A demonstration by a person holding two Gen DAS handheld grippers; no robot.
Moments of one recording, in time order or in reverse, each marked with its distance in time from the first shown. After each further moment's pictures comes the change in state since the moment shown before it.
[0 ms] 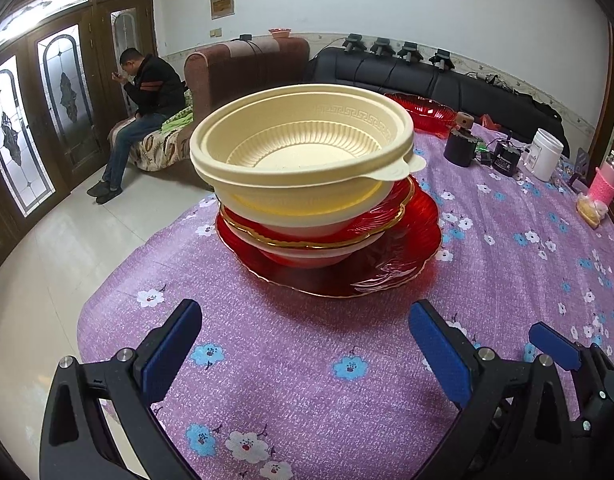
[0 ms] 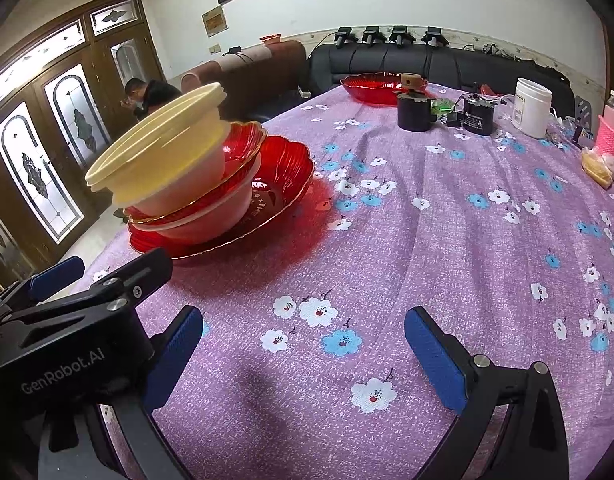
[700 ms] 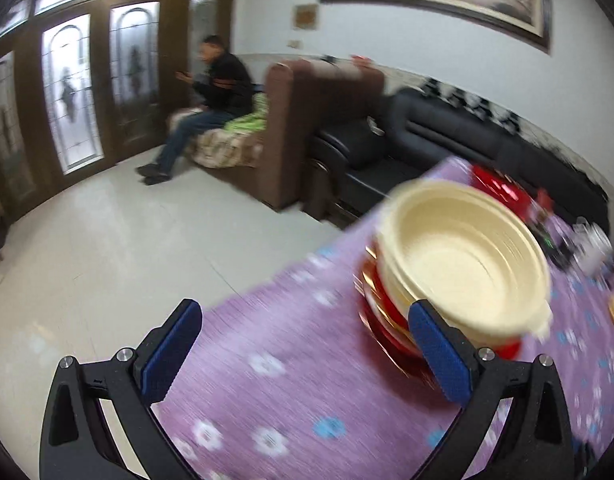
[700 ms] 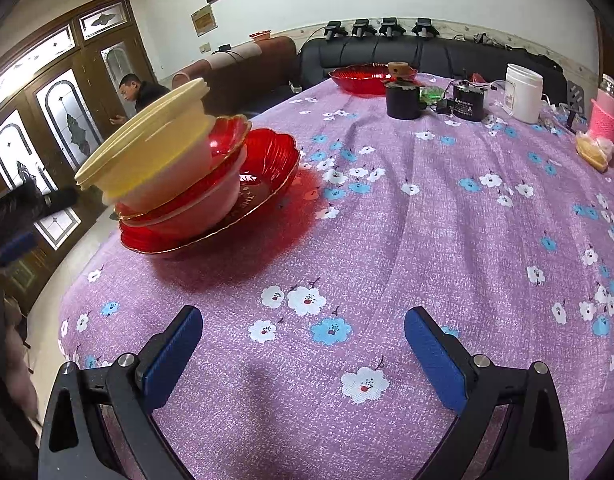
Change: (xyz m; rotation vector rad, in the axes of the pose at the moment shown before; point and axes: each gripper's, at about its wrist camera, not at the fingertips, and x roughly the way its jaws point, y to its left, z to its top) left arm -0.013 0.105 0.048 -0.249 -0.097 0.155; right arm 0.001 -0.007 -0.007 0.034 0.013 -0.008
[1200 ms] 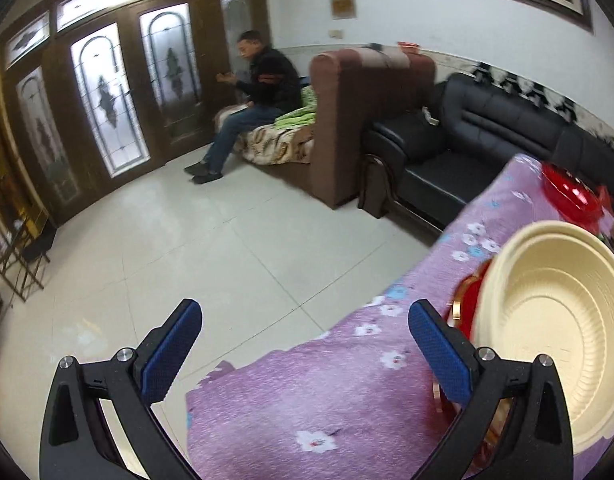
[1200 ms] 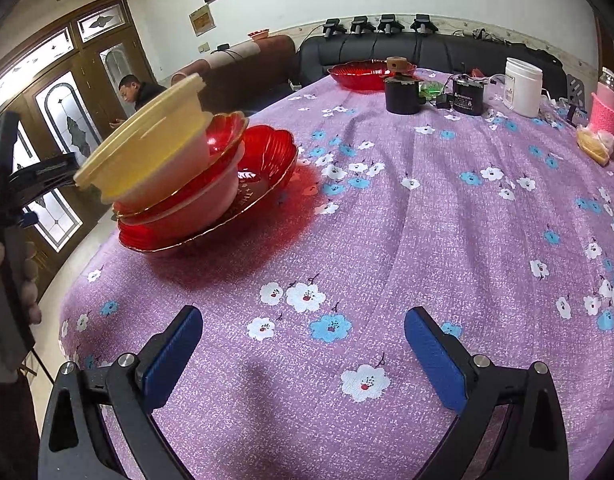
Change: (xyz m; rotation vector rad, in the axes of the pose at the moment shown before) left arm 0.059 -0.003 0.040 0.052 0.044 0.195; right arm 0.004 -0.003 -0.002 0.020 0.013 0.010
